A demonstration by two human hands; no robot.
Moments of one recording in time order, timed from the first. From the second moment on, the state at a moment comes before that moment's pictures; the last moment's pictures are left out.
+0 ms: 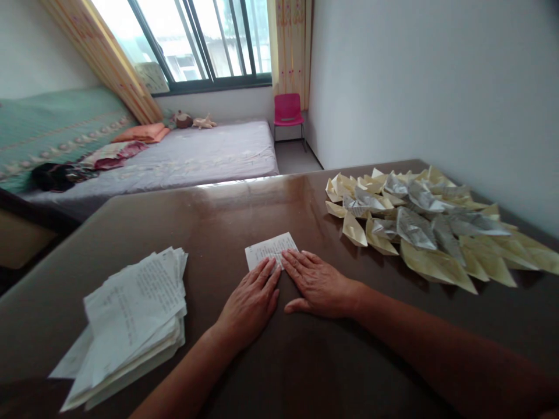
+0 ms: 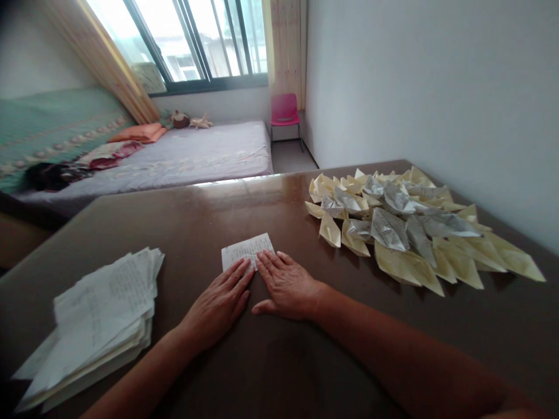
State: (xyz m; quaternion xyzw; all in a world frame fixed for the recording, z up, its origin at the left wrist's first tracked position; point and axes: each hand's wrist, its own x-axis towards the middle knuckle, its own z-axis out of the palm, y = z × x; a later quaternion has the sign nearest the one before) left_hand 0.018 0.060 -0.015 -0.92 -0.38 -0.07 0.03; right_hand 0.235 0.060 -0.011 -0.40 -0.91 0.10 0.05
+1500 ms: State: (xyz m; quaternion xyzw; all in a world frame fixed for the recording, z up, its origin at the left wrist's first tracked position) left_hand 0.004 0.065 -0.002 -0.90 -0.41 -0.13 0.09; right_hand 0.208 0.089 0.022 -0.37 -0.92 -0.07 0.10
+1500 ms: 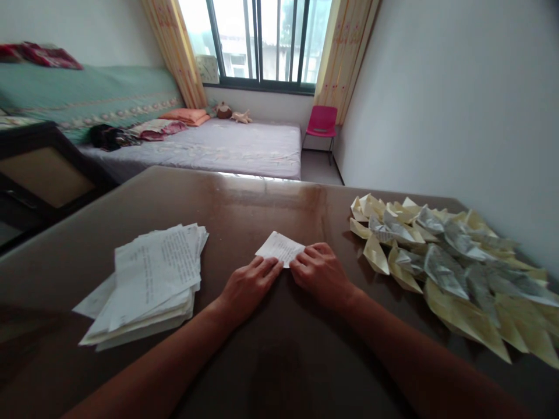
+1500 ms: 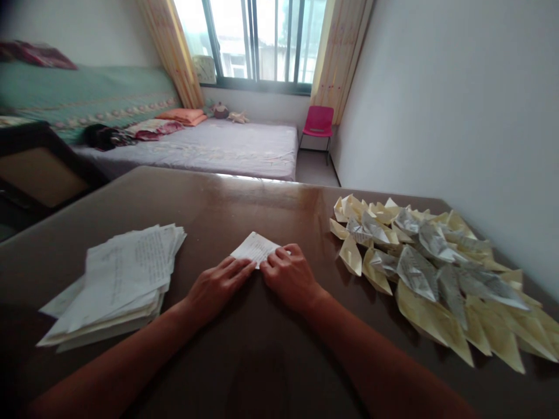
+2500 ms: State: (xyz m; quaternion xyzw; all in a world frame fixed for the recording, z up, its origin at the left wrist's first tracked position) left_hand -0.018 0.069 0.001 -0.88 -0.42 -0.20 -0.06; right_hand 0.229 0.116 -0.003 -0.54 -0.81 0.15 0.17
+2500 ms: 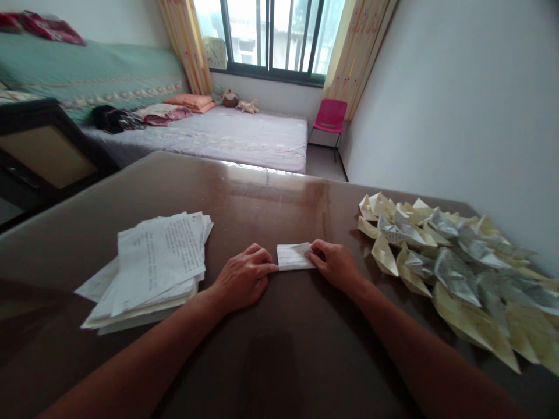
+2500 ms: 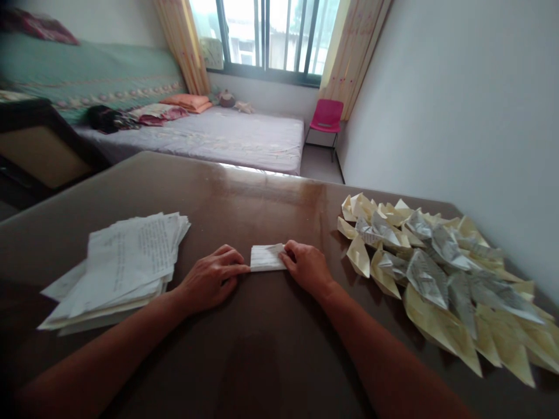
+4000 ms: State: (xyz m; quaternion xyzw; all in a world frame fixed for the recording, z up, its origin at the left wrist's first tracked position) left_hand 0.013 0.048 -0.017 -0.90 -0.43 -0.10 -0.02; right_hand 0.223 0.117 -0.006 -0.58 -0.80 0.10 0.14
